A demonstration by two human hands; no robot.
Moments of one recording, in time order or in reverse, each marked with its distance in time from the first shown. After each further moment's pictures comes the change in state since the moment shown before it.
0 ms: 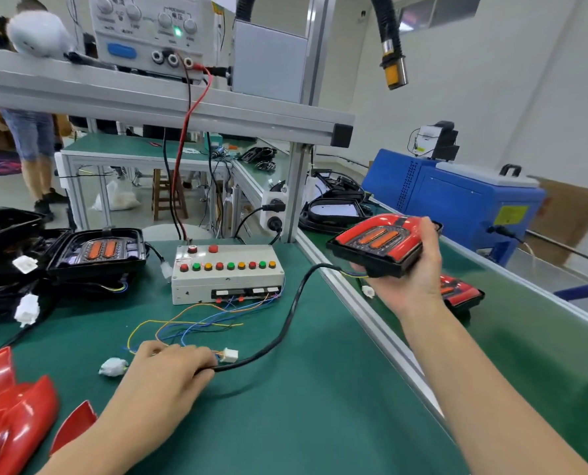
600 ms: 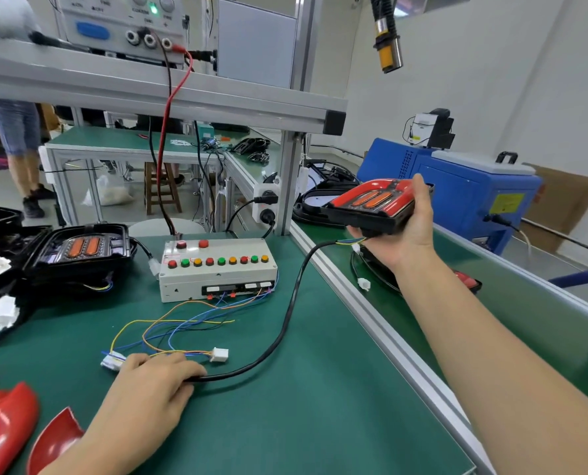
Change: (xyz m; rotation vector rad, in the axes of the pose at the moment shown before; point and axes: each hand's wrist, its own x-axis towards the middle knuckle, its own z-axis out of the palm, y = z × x) left_hand -0.002 -0.008 0.016 0.020 -0.088 -0.038; right_hand 0.047 -0.020 0.017 -0.040 0.012 0.004
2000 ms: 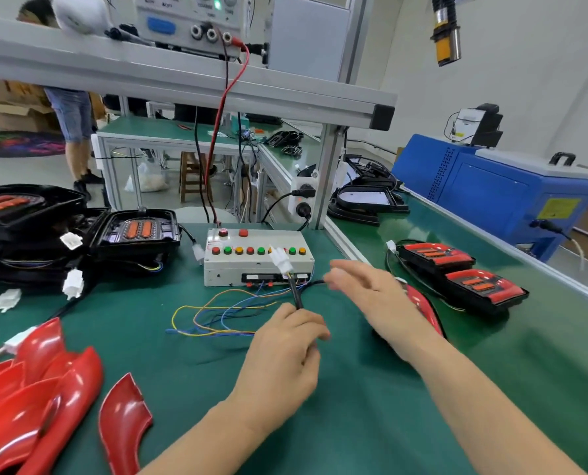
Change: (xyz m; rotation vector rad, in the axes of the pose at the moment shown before) left_hand 0.024 0.085 -0.001 -0.359 0.340 0.283; right_hand -0.096 0.084 0.001 -1.251 -0.314 -0.070
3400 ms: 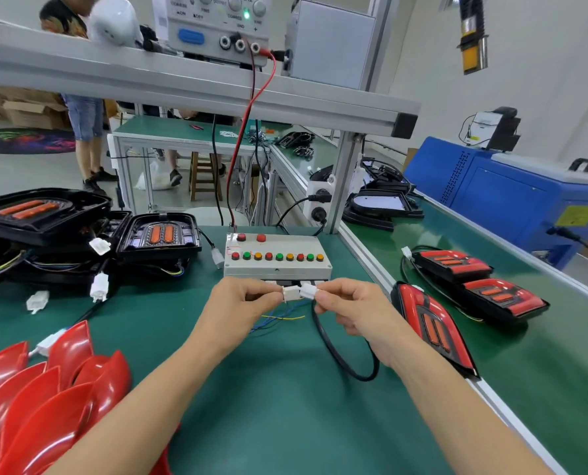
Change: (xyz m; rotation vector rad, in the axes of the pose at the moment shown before) left_hand 0.028 -0.069 -0.057 -0.449 -0.006 -0.598; right_hand 0.022 0.006 0.035 0.271 -0.114 0.141
